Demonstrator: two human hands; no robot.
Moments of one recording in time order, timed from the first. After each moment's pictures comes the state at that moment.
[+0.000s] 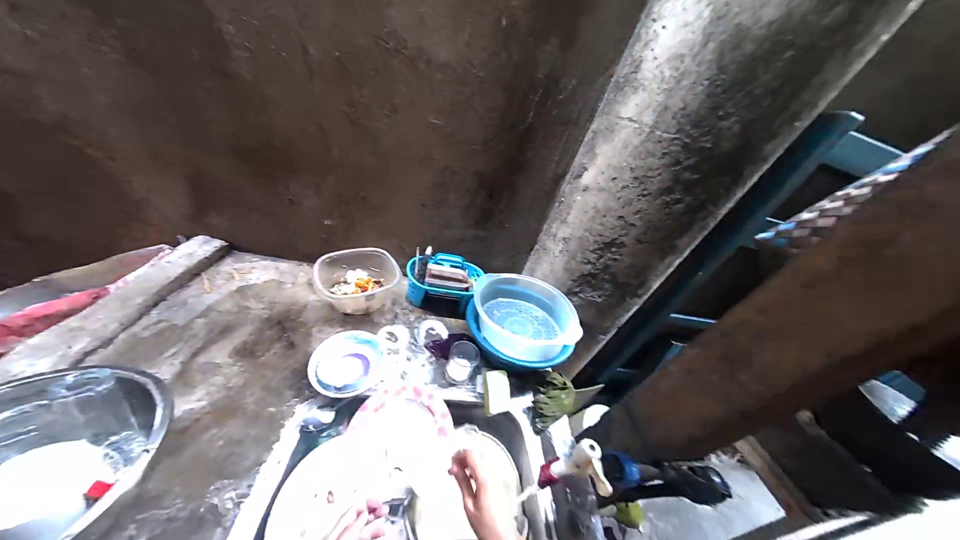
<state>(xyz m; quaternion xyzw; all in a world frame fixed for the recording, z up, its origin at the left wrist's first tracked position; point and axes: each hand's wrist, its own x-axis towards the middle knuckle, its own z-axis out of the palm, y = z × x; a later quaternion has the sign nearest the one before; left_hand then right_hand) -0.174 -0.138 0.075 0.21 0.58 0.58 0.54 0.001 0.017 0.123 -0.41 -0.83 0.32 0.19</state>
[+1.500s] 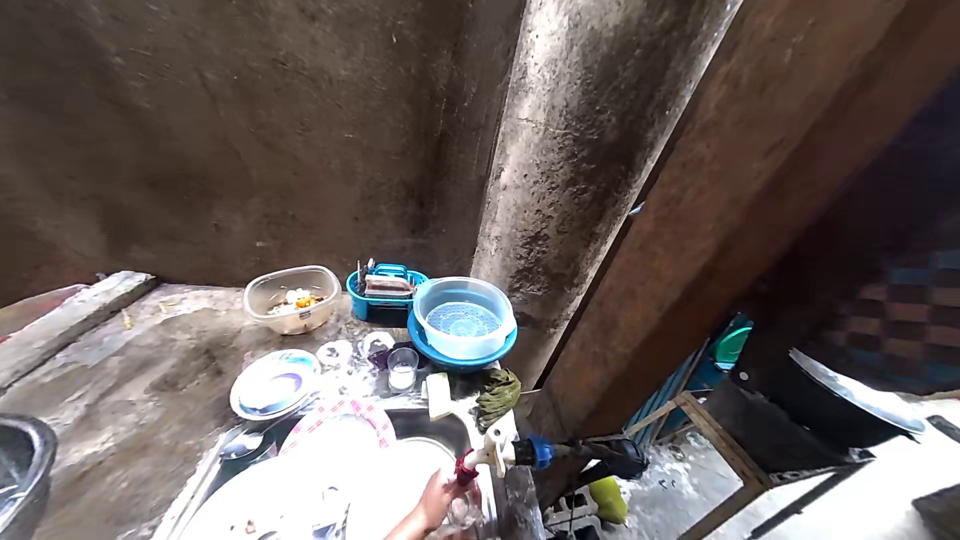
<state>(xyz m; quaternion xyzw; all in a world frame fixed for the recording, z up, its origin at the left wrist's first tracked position) -0.013 0.032 0.038 0.53 0.49 0.49 0.49 0.085 0.002 0.032 -0.39 -0.04 0.82 0.42</state>
